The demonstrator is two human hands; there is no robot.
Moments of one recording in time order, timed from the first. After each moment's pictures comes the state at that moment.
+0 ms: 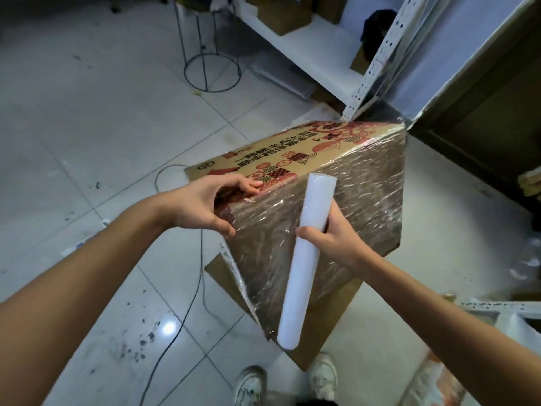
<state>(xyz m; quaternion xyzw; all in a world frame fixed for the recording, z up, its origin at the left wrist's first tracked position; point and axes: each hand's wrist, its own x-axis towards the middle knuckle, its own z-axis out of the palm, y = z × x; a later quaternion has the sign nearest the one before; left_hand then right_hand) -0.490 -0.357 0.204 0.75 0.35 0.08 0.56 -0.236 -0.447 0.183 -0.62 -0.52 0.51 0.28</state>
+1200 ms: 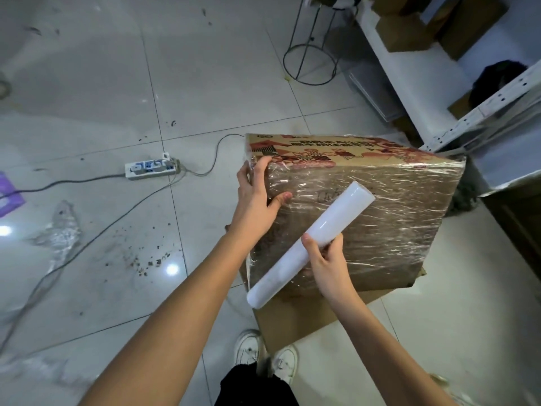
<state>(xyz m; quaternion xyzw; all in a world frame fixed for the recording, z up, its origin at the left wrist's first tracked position) -0.404 -0.445 0.161 0.49 0.71 0.38 0.33 -0.244 -0.485 0.170 -0.62 -0.47 0.57 0.26</state>
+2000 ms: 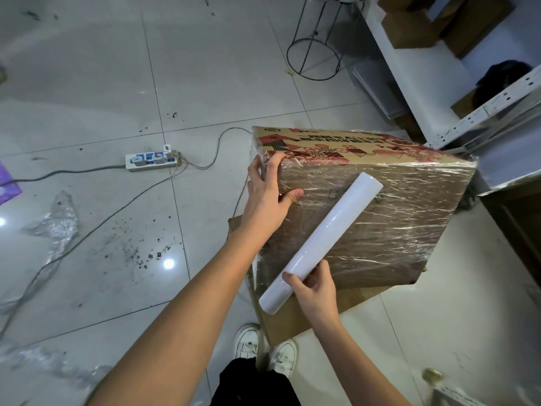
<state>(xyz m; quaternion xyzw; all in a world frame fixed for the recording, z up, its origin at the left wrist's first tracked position) -0.403 -0.451 0.158 0.51 0.72 0.37 0.31 -0.252 -0.541 0.139 -0.67 -0.44 0.56 0.22</state>
